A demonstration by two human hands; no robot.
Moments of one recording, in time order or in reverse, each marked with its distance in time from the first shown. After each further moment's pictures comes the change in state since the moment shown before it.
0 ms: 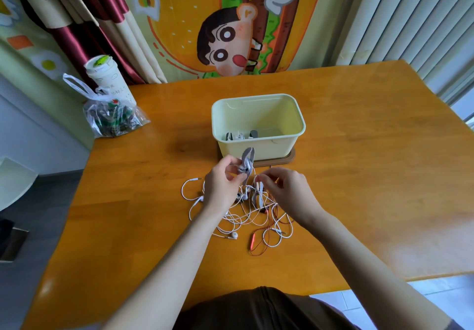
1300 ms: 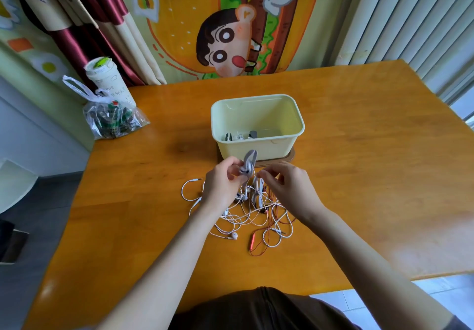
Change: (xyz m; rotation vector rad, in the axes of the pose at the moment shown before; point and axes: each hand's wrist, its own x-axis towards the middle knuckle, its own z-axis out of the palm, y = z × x) left_hand 0.004 0.002 -0.004 0.078 -0.086 0.020; right_hand 0.004 -0.002 -0.004 -0.030 0.070 -0.059
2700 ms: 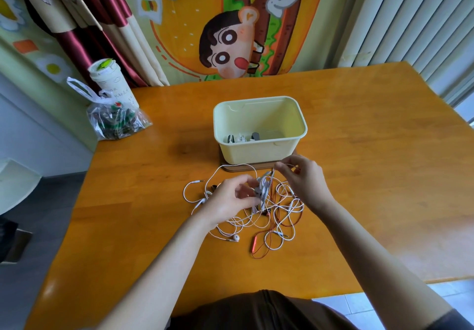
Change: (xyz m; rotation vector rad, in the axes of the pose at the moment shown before) left_hand -0.012 -0.007 -0.006 -0.224 -0.450 -0.025; right_hand 0.019 0.027 -0.009 0.065 0.089 0.130
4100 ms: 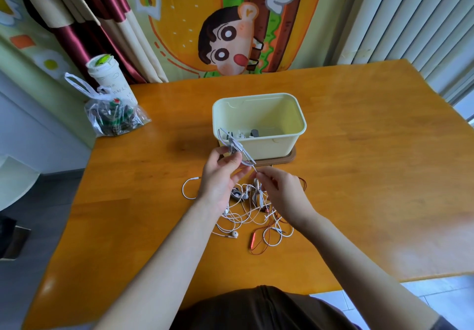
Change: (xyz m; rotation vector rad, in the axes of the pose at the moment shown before) left_hand 0.017 0.018 0.001 -0.968 0.414 0.048; right_hand -0.031 -0.026 0.023 0.054 -0.138 -0.090
